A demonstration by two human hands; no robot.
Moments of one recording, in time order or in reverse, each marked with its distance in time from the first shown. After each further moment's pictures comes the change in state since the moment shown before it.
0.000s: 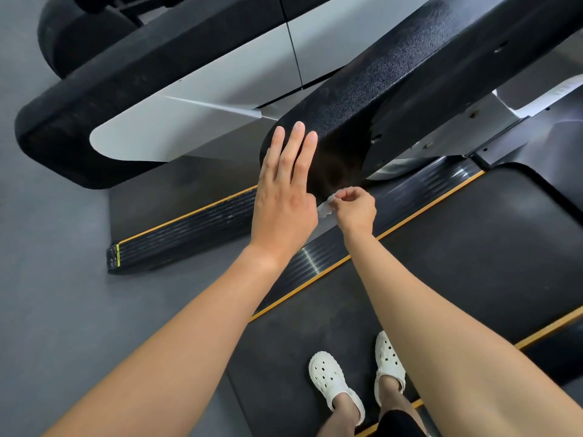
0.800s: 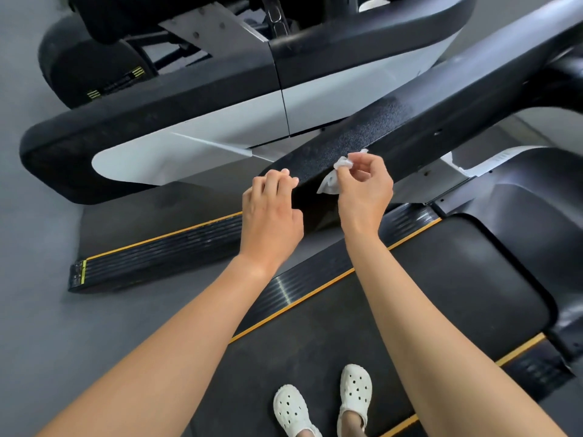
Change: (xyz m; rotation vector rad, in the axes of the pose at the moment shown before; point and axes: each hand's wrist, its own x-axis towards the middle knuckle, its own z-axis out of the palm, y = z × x) left_hand 0.030 0.023 -0.032 0.004 -0.023 -0.194; right_hand -0.044 -0.130 -0.060 0.216 0.183 -0.482
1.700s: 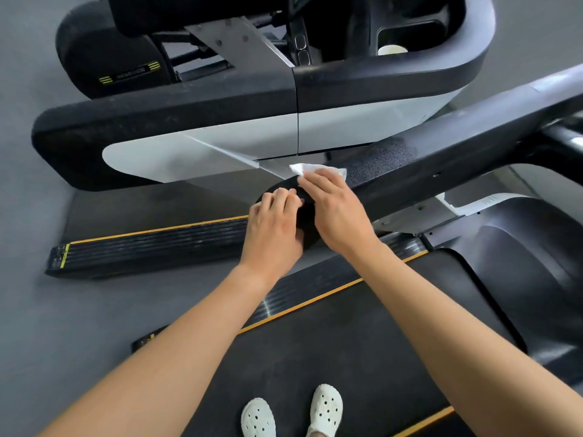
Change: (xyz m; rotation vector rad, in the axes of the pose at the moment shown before) left_hand 0.004 0.000 -0.008 -0.004 -0.077 -0.031; right_hand 0.026 -0.003 0.010 -0.834 -0.687 -1.070
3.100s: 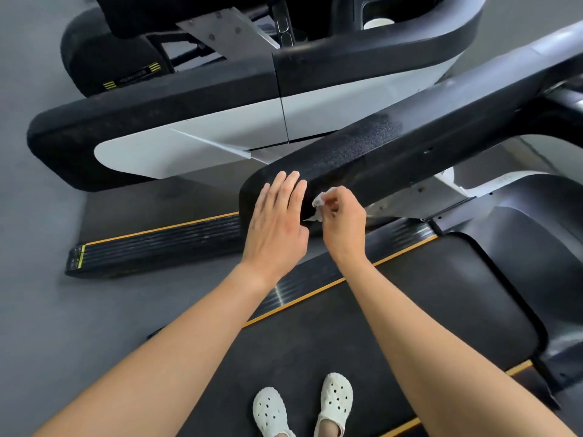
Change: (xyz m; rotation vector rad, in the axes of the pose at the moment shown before) left_hand -0.010 0.037 0.017 0.070 -0.011 0.084; right_hand -0.062 0.008 0.024 0.489 0.250 0.640
